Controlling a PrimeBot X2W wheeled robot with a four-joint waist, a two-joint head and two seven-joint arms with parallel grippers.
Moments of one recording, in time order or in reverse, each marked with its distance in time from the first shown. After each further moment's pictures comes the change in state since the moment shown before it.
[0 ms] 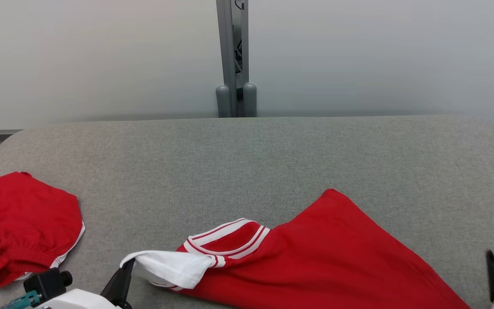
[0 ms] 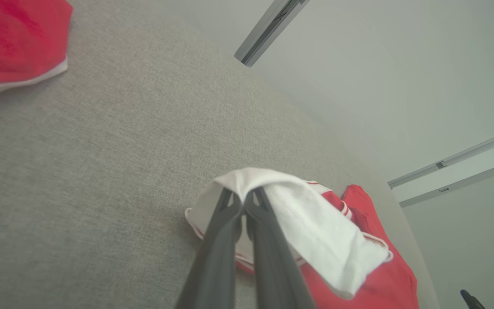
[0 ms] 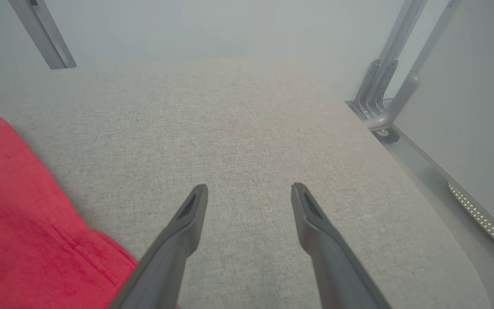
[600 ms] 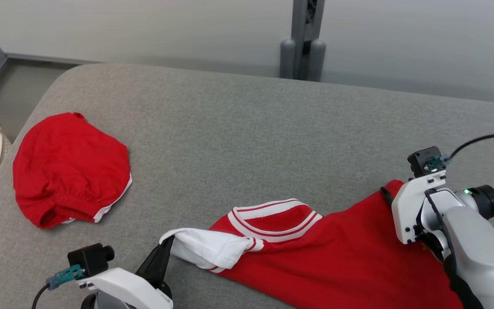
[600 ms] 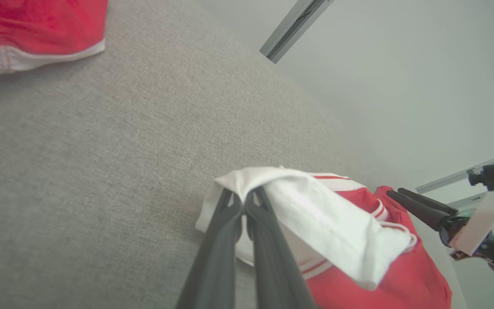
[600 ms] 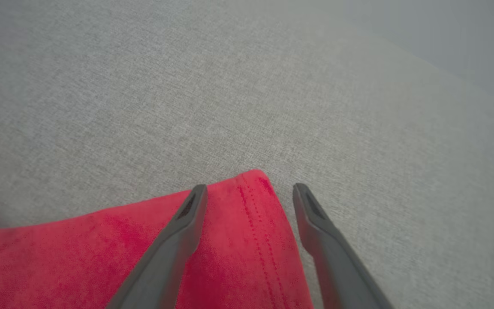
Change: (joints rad) left arm -0.091 -0.062 -0.108 0.046 0.087 -0.041 -0.068; right arm -0.638 0.049 0.559 0.421 -0.002 0.000 0.270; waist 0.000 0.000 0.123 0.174
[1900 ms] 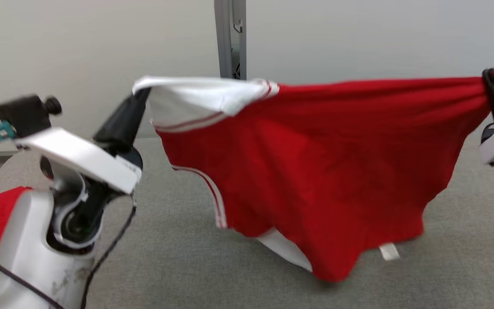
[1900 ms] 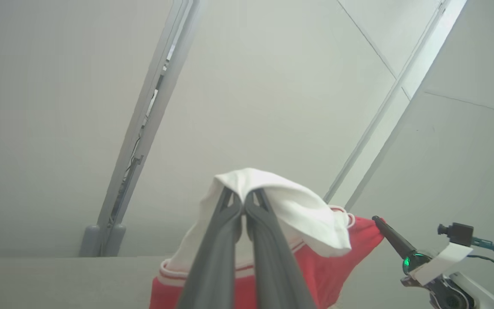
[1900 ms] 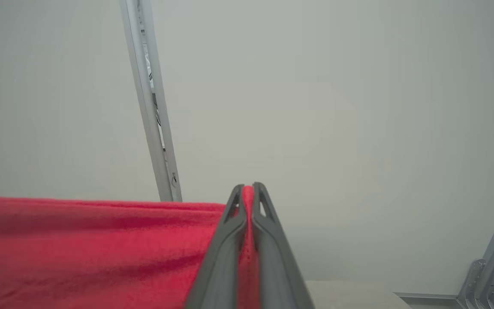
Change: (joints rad) left arm -0.420 0.069 0.054 -0.183 -0.113 0.009 0.165; right arm -0.094 -0.259 -0.010 -0.212 0.421 0.000 -0.352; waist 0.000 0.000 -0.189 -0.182
